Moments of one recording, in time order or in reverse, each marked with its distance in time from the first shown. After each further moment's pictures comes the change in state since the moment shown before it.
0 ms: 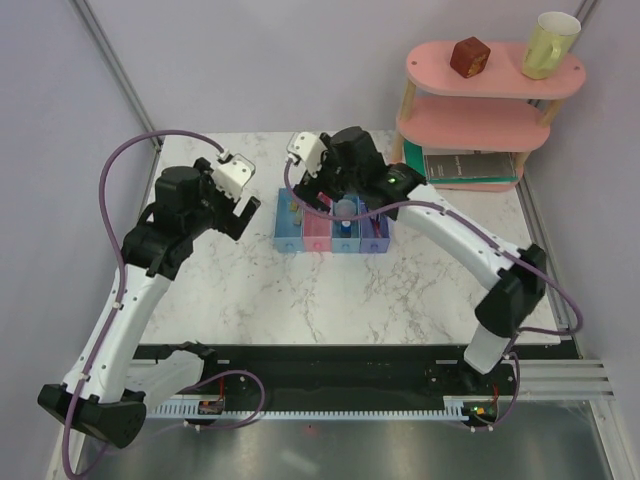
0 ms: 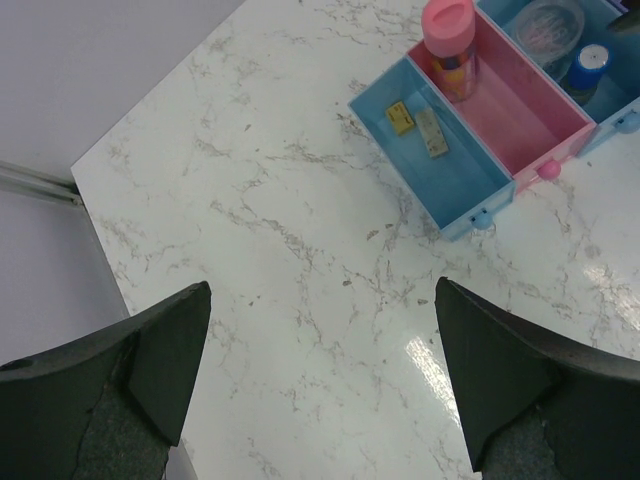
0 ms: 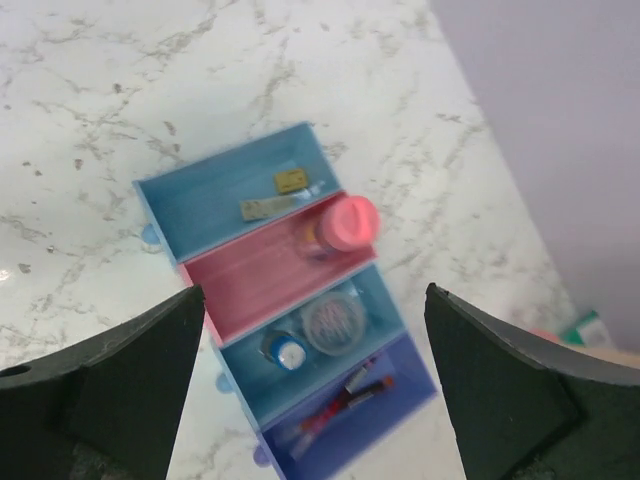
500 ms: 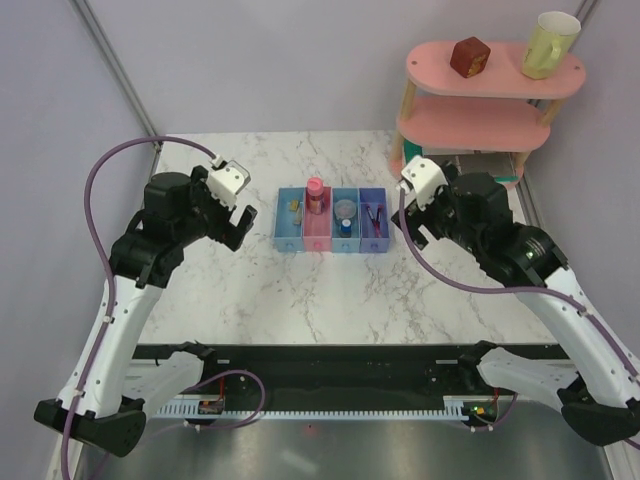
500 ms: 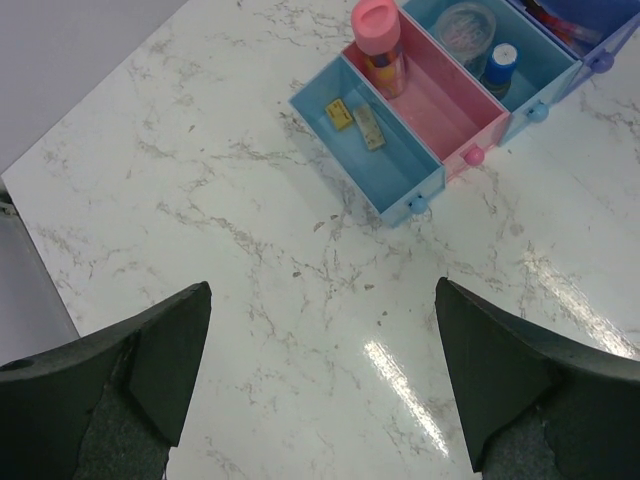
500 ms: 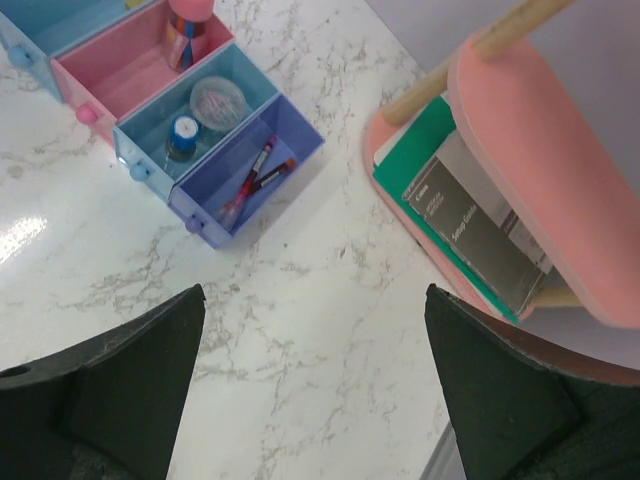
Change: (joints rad) left arm 0.018 -0.032 0.047 -0.109 0.130 -0.048; right arm -0.122 -0.740 -0.379 -0.269 0.261 0.038
